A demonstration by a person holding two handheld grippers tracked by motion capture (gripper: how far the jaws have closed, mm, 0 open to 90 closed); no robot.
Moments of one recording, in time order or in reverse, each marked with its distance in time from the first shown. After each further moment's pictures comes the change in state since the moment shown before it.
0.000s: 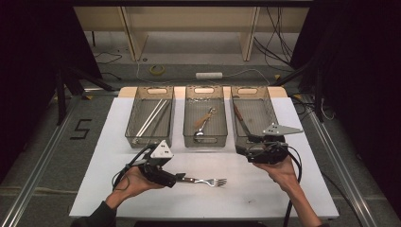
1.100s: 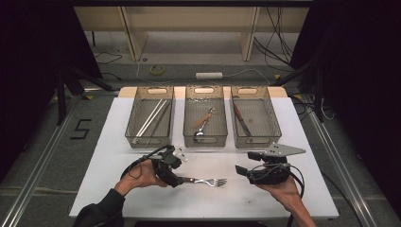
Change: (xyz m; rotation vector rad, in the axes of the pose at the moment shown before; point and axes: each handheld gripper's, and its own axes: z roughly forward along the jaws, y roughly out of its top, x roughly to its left) left arm 0.005 0.007 0.041 0.314 -0.087 0.132; right arm 0.025 -0.036 -0.014 0.012 0.056 -0.016
